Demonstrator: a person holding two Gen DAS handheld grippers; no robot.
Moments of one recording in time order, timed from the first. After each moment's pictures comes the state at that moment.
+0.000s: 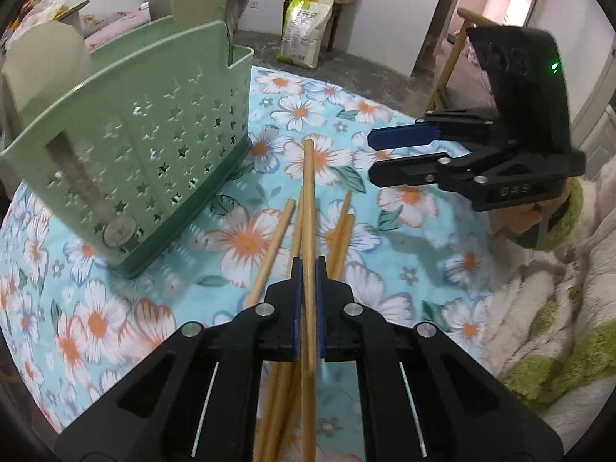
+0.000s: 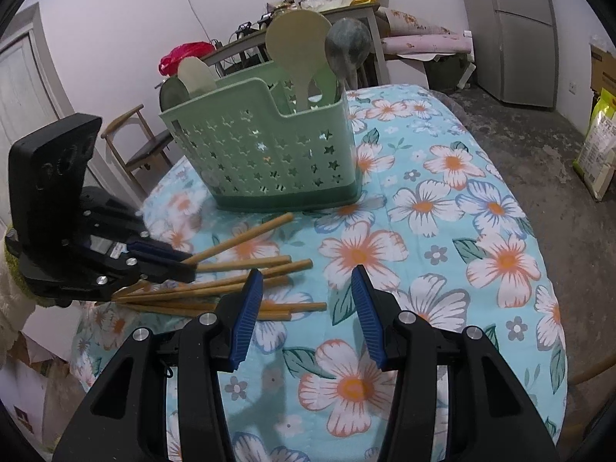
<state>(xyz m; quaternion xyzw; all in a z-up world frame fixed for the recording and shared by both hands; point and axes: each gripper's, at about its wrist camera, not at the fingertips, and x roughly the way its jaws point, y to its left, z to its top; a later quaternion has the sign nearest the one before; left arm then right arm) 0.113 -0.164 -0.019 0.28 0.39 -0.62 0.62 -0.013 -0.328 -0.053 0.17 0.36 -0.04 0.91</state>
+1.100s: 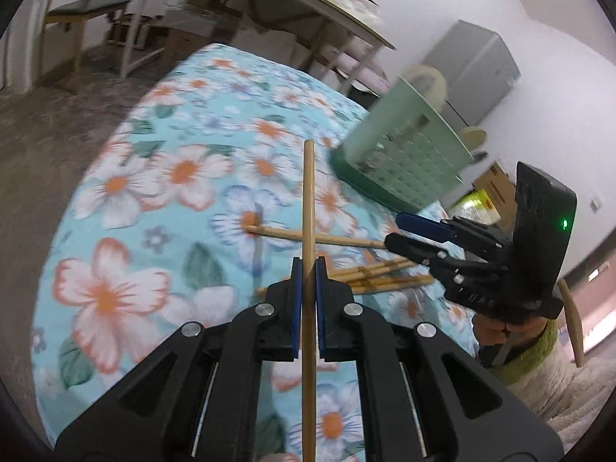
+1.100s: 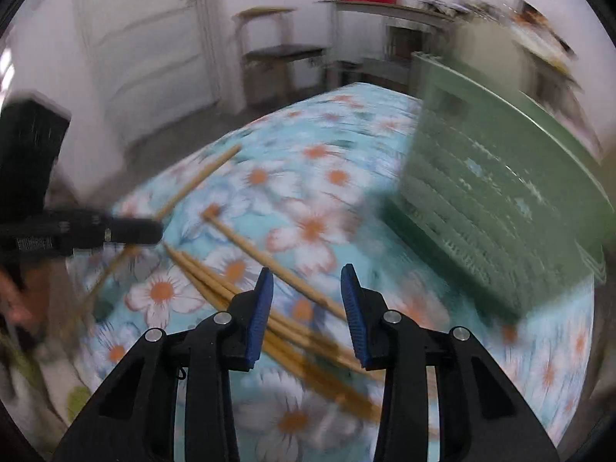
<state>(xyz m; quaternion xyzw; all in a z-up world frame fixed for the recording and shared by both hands) 0.089 0.038 -0.036 -0.16 0.43 -0.30 0.84 0.092 -0.189 -0.051 -0.11 0.42 0.21 0.88</state>
